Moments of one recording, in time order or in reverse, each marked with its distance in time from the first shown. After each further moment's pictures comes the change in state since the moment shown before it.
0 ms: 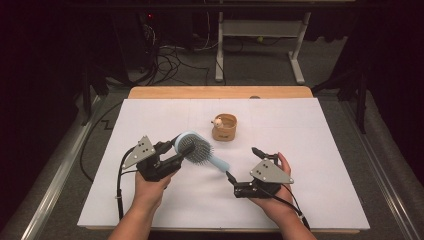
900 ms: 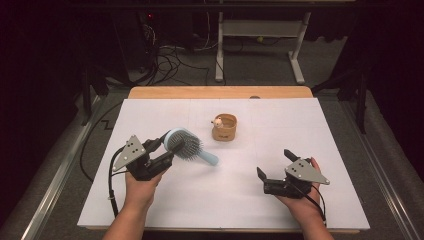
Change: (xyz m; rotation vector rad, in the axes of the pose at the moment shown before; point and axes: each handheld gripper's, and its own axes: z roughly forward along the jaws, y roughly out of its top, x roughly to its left) left arm 0.006 0.008 -0.018 -0.022 0.083 0.058; right arm -0.054 -0.034 -0.039 0.032 -0.127 0.136
